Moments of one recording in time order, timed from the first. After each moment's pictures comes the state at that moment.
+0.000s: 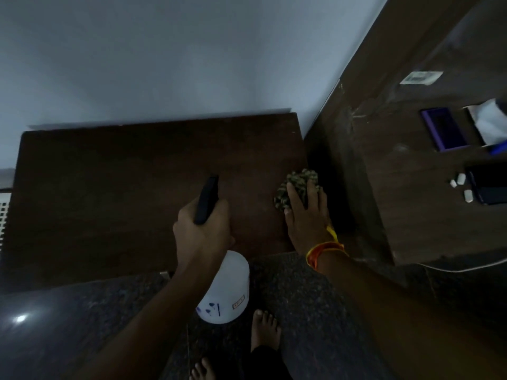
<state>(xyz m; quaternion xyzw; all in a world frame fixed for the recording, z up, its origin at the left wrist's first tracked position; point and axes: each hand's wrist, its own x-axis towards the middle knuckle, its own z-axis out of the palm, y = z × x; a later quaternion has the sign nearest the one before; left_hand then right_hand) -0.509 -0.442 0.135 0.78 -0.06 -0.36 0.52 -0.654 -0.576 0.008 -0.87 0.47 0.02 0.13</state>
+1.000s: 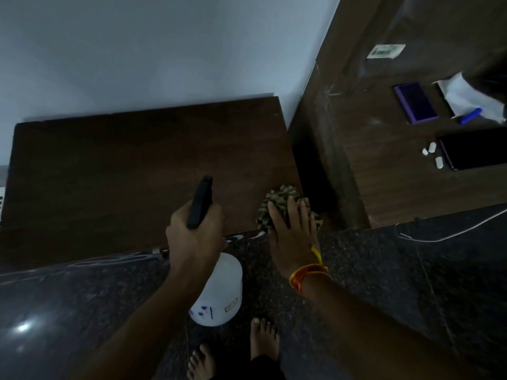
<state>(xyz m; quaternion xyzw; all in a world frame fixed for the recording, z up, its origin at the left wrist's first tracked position) -0.552 -0.404 0.133 0.80 -0.11 -0.32 0.49 -0.704 -0.499 0.011 -0.88 0.45 0.03 0.13</state>
